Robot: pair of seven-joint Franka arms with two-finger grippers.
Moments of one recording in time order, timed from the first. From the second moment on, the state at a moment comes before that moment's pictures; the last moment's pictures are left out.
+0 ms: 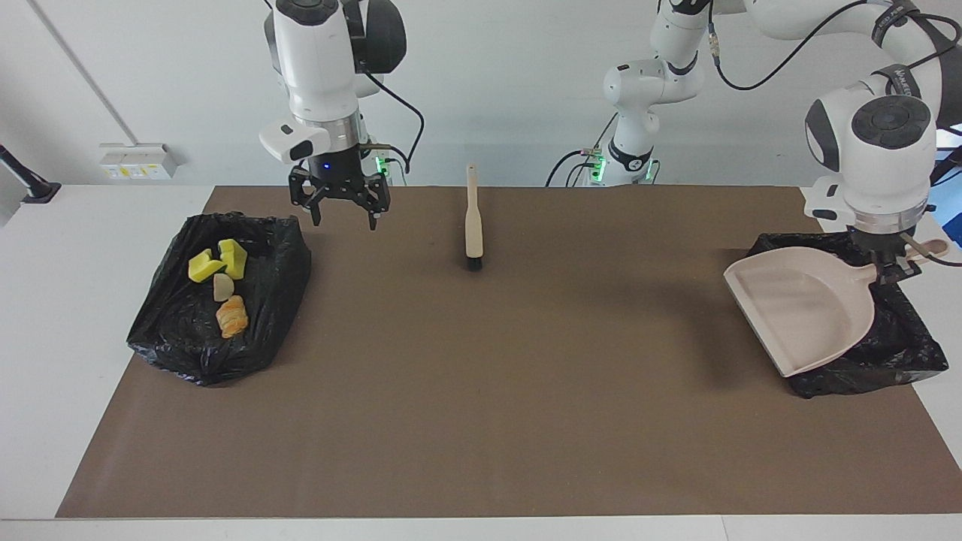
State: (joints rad) left arm 0.05 0.18 -0.03 -1.63 0.55 1.85 1.31; right arm 0.14 -0.08 0.10 -1.77 -0.10 1.80 0.35
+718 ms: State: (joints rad) left arm -0.32 0.27 -0.04 -1.67 0.24 1.81 0.47; right arm 0.10 -0.12 -0.03 -1.57 -0.10 1.58 0.34
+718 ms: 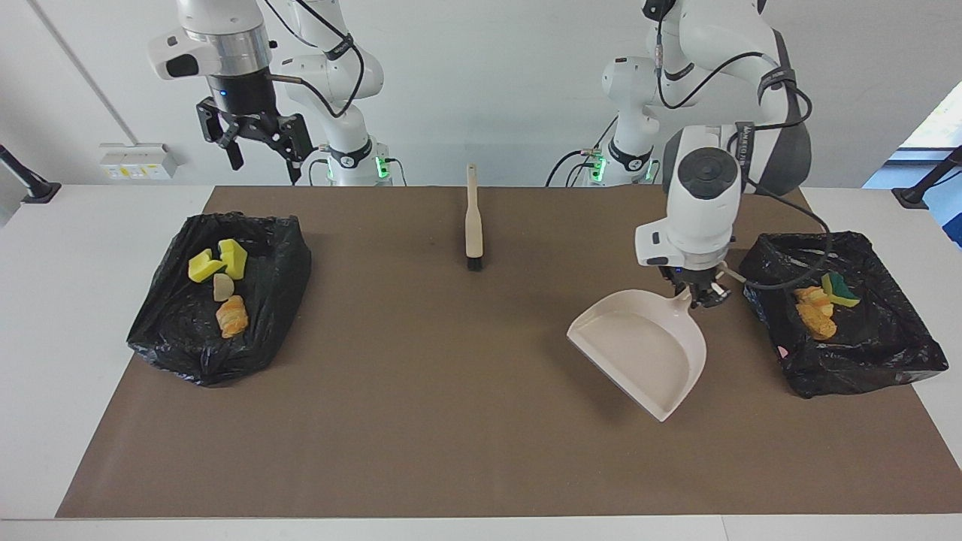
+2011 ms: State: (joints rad) left arm -0.65 0.68 -0.03 -1.19 0.02 1.79 -0.56; right arm 0.10 -0.08 -0.18 -1.59 -0.06 1.52 0.07
